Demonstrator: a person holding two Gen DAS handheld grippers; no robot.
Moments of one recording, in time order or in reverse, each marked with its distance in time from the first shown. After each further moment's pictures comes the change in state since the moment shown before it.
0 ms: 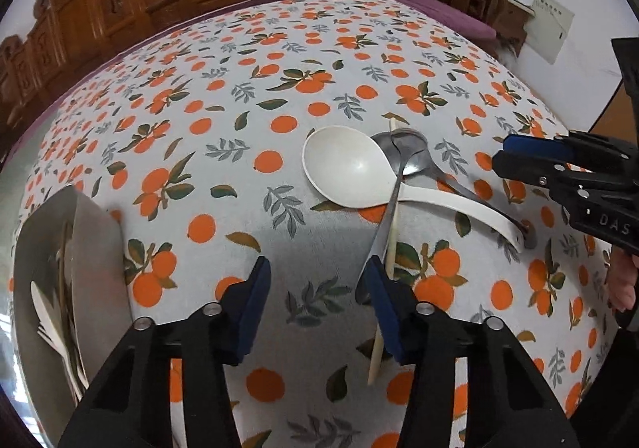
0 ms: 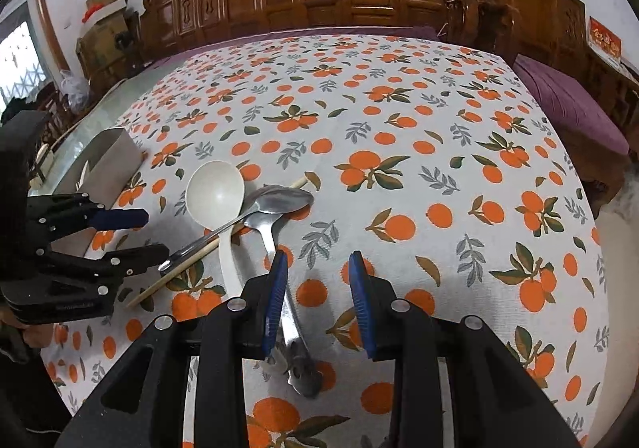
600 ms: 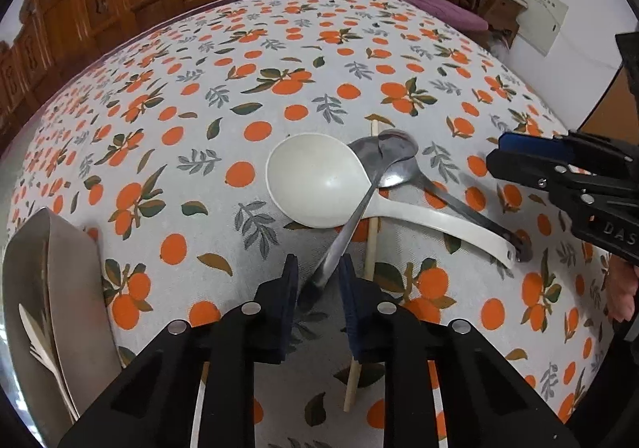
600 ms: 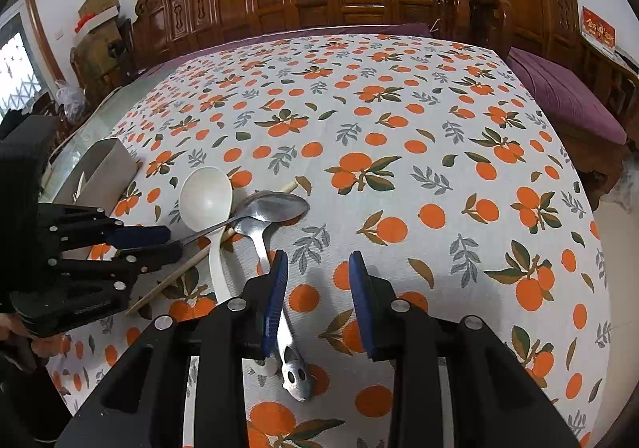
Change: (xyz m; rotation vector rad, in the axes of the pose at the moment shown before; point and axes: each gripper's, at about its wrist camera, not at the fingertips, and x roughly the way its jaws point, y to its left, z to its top) left arm 0.015 -0.013 0.012 0.036 0.039 -0.024; right arm -0.001 -0.007 0.002 0.032 -0.009 0.010
